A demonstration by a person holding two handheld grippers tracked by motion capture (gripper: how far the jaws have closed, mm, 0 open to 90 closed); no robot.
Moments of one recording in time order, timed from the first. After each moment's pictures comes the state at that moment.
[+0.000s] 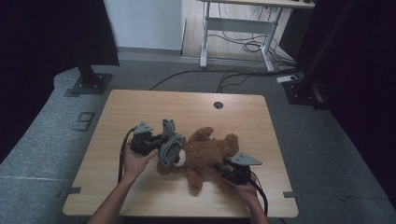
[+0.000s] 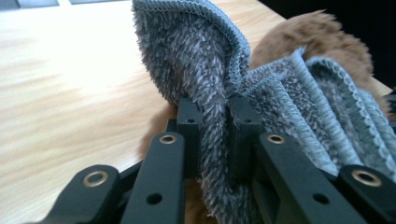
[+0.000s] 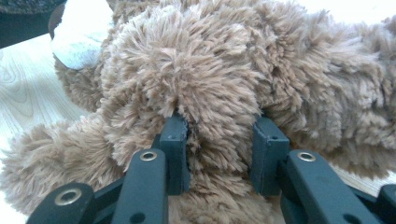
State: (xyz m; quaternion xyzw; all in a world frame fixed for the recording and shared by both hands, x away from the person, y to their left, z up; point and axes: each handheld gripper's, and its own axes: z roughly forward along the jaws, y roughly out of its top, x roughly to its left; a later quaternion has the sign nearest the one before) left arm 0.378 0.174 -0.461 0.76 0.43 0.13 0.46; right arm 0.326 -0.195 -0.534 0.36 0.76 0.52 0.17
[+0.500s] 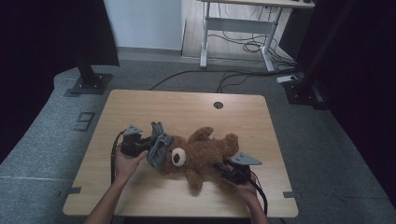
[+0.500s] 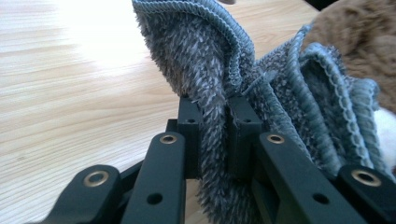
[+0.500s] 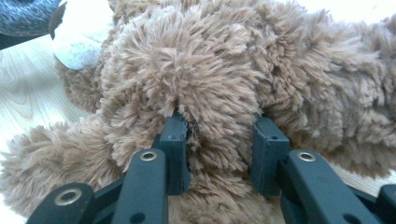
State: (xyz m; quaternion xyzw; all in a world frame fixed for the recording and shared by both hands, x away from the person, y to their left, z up) left arm 0.382 0.205 -0.475 0.75 0.47 0.13 0.45; right arm 0.327 -0.195 -0.534 0.36 0.75 0.52 0.17
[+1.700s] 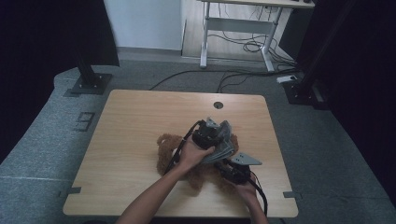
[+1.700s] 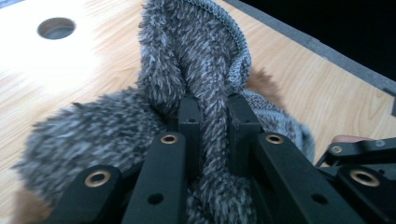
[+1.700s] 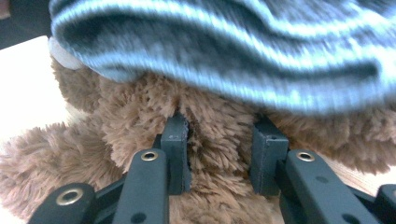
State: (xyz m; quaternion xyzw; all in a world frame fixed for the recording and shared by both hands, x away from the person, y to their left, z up) left arm 0.411 -0.018 -0.444 0.85 0.33 0.10 0.41; right arm 0.326 -0.194 -0.534 0.37 0.75 0.52 0.17
